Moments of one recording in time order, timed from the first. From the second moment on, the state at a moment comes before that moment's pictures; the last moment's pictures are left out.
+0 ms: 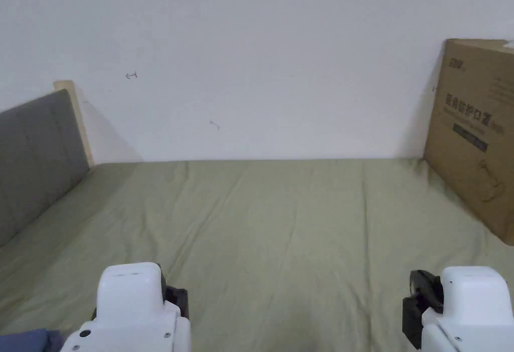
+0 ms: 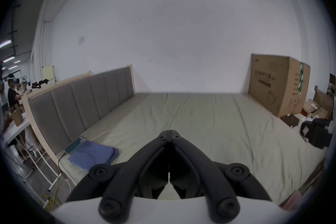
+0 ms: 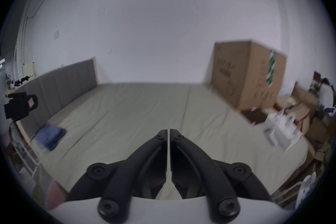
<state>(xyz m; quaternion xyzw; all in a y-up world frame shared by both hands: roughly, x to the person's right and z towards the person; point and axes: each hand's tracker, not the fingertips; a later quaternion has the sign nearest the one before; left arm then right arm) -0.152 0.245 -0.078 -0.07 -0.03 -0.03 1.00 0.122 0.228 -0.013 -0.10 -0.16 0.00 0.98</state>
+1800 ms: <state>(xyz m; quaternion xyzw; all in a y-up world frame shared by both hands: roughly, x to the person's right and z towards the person) -0.129 0.252 -0.073 -0.07 -0.11 -0.07 0.99 0.141 0.222 -0.009 -0.11 -0.18 -0.01 0.98</state>
